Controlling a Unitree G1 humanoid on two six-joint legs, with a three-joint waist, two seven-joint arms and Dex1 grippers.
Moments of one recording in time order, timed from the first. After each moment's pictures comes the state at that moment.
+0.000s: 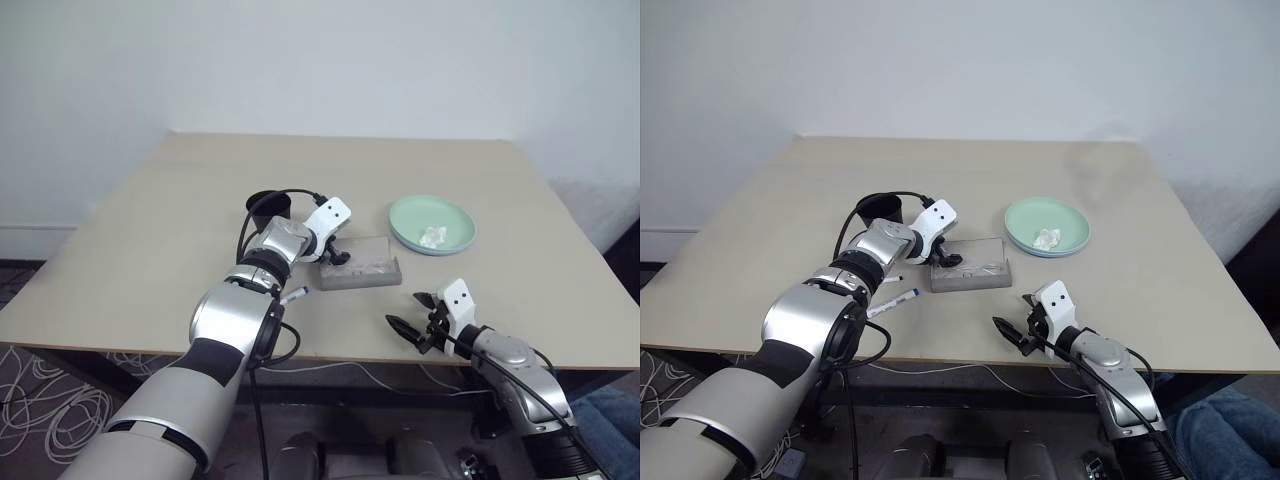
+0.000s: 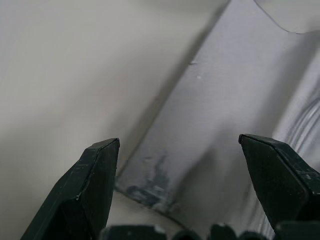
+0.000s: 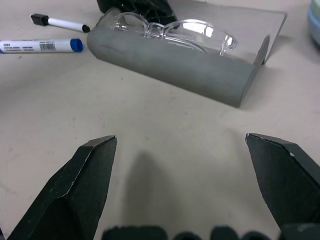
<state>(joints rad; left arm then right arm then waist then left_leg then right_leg) -1.22 0.12 -0.07 1.40 0.31 0.21 -0.66 -0.05 -0.34 0.10 -0.15 0.20 0.43 0.61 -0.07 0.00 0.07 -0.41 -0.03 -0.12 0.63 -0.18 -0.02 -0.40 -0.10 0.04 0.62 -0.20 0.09</state>
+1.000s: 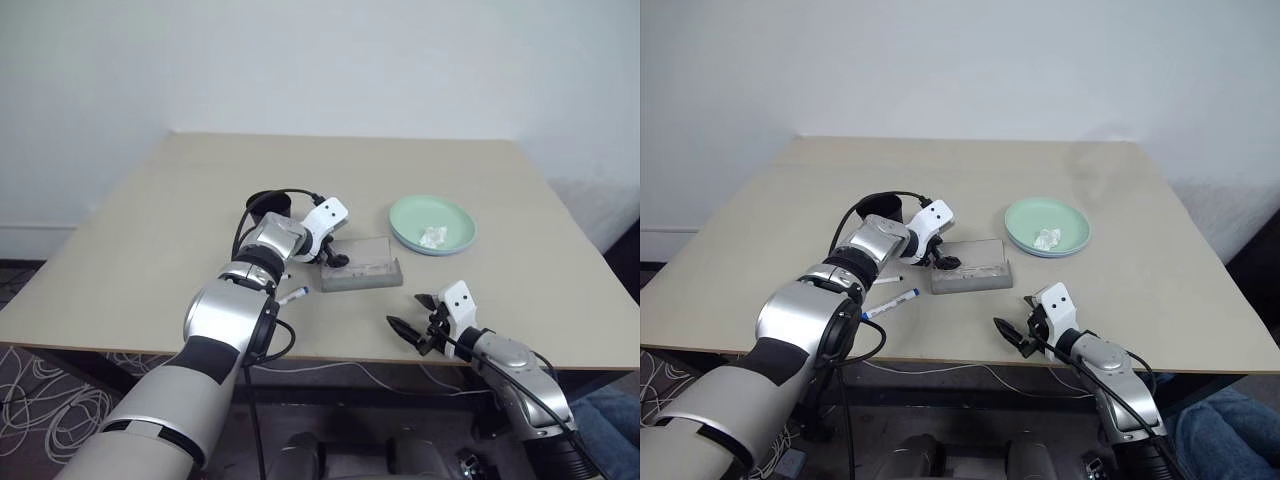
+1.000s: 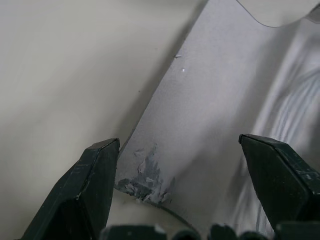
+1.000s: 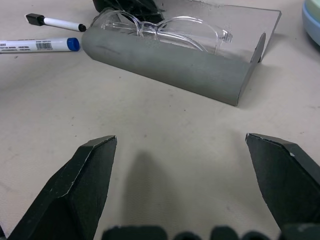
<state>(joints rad) -1.23 0.16 -0.11 1.40 0.33 0.20 -0.81 -0.05 -0.33 0.10 -0.15 0.20 0.43 0.59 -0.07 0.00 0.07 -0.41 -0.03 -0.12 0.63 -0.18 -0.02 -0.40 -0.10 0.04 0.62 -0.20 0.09</state>
